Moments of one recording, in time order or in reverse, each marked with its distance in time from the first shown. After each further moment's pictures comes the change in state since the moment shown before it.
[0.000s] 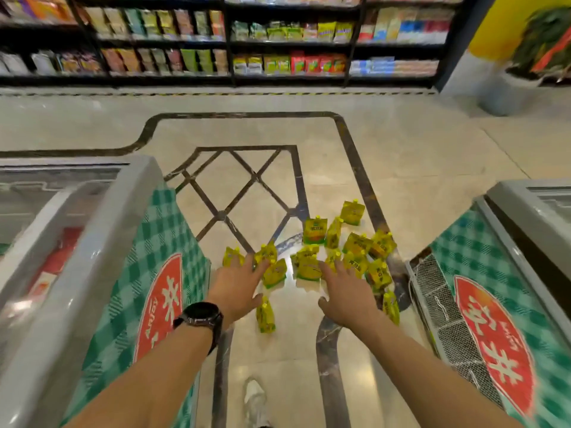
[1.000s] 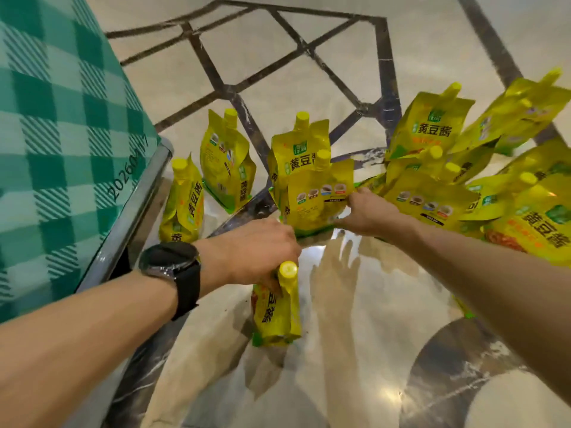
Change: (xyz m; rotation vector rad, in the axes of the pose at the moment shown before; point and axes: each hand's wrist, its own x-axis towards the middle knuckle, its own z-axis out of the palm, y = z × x) left_hand 0.377 0.000 0.565 -0.075 0.003 0.473; right_hand 0.570 0.037 0.521 0.030 -0.053 -0.101
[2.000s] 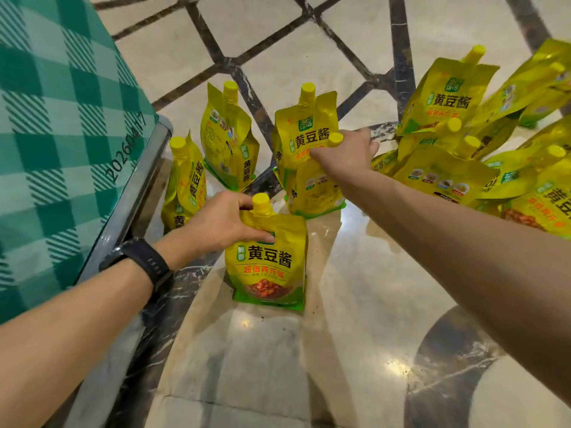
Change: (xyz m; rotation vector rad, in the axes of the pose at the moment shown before) left_hand -0.026 -0.033 0.041 -0.979 0.359 -0.684; right_hand 0.014 -0.066 -0.021 0.754 0.432 0.145
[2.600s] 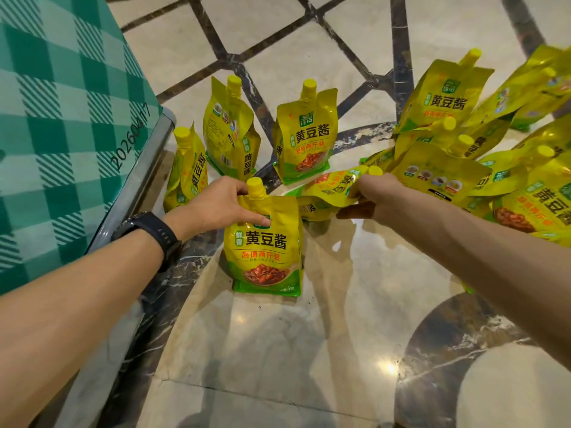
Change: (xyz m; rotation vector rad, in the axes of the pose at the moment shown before) left_hand 0.005 0.003 -0.006 0.031 0.003 -0.041; right_hand -0.029 0.051 -0.035 0.462 -0.262 0.556
